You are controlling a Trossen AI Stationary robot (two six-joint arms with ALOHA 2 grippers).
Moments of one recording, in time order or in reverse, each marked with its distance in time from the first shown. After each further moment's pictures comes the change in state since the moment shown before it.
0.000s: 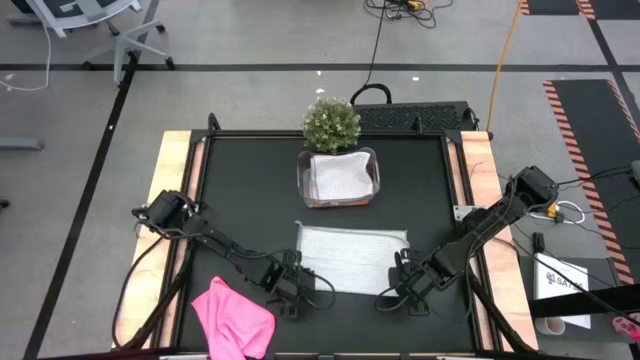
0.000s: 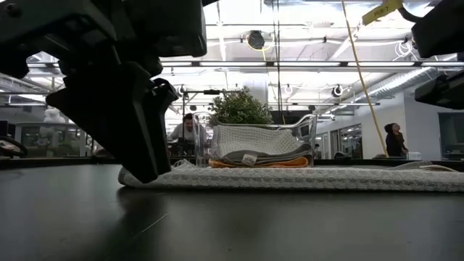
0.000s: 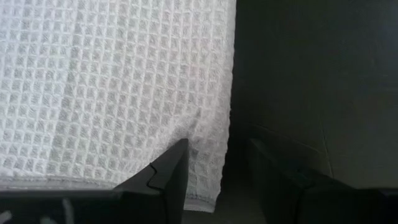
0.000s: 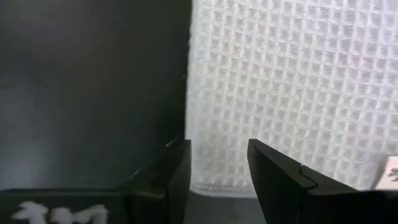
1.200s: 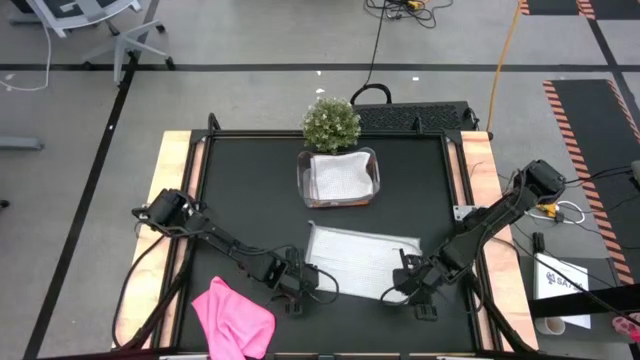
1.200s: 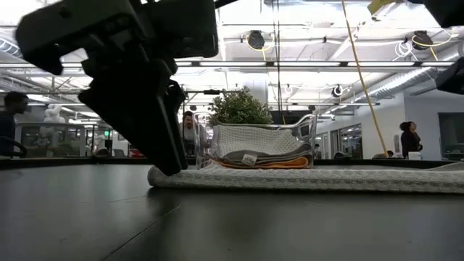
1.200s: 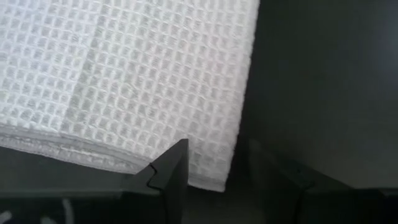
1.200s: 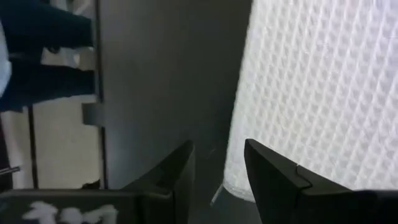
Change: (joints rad) left arm 0.027 0.000 0.000 0.042 0.000 -0.023; right arm 0.004 -0.108 -0.015 0.069 -0.184 0.065
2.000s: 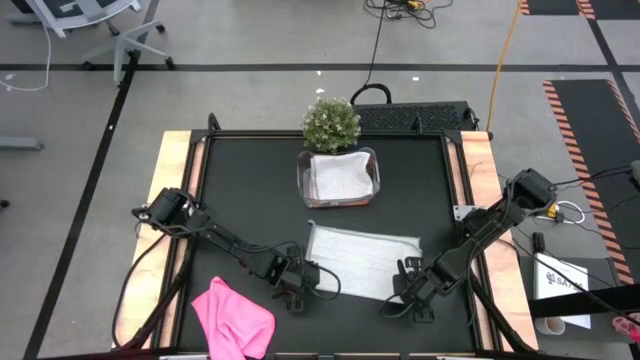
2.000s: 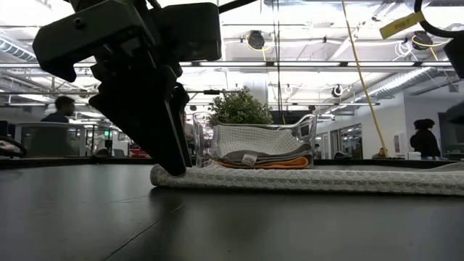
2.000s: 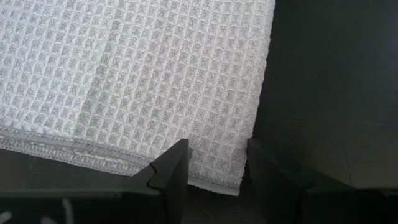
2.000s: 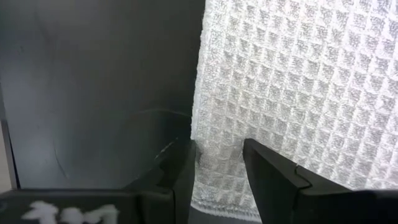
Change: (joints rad) left arm 0.020 0.000 0.000 -0.004 0.000 0.030; right arm 0.056 0.146 -0.047 0.027 0.095 0.018
